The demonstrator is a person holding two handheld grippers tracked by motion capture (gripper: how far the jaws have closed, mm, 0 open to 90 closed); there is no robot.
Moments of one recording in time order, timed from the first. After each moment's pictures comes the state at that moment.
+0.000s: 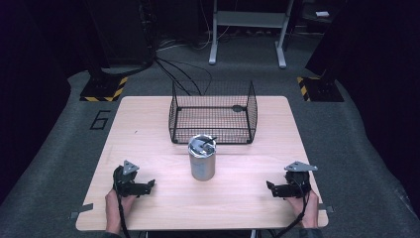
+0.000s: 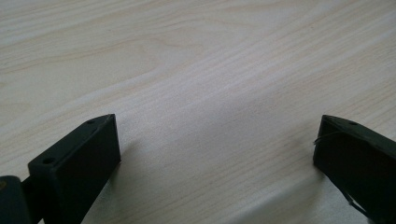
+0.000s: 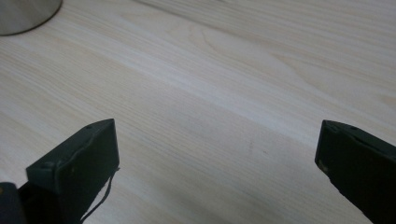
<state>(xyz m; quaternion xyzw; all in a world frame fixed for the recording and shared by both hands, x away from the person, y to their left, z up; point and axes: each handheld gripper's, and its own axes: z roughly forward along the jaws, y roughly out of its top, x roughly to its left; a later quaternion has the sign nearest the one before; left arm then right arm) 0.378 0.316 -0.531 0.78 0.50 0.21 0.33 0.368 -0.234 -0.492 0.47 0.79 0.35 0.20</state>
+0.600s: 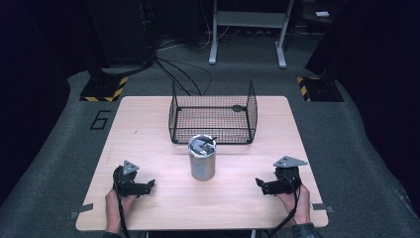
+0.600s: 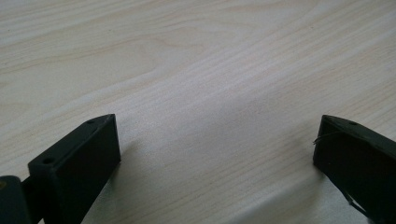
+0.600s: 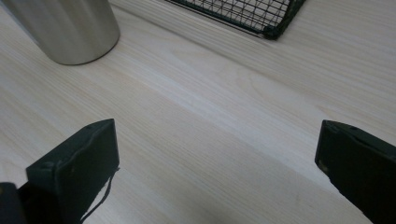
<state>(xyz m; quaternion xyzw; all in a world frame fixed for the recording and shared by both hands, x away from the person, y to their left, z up) 0.378 0.316 -0.531 0.78 0.50 0.21 0.33 0.370 -0.198 -0.467 0.43 0.80 0.37 0.19</state>
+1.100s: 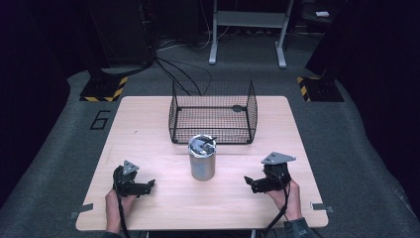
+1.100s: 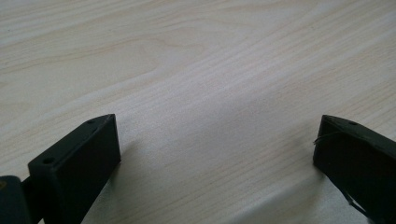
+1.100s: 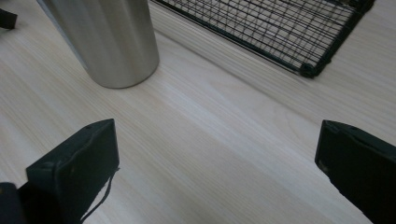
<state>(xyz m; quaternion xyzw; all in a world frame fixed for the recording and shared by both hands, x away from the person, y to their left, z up) 0.378 0.316 -0.531 0.78 0.50 0.21 0.33 0.373 -0.164 -0.449 0.39 0.82 0.38 0.18</state>
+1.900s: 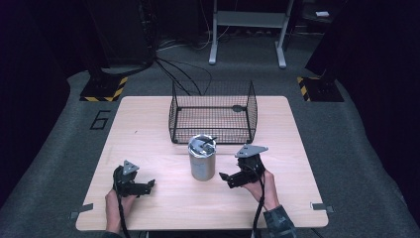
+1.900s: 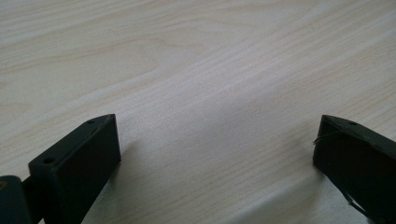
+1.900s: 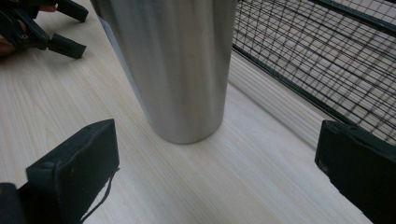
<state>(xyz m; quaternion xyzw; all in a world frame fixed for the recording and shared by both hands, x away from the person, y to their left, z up) 0.378 0.316 -0.531 0.78 0.50 0.21 0.33 0.395 -0.095 -0.439 0.32 0.84 0.41 0.14</state>
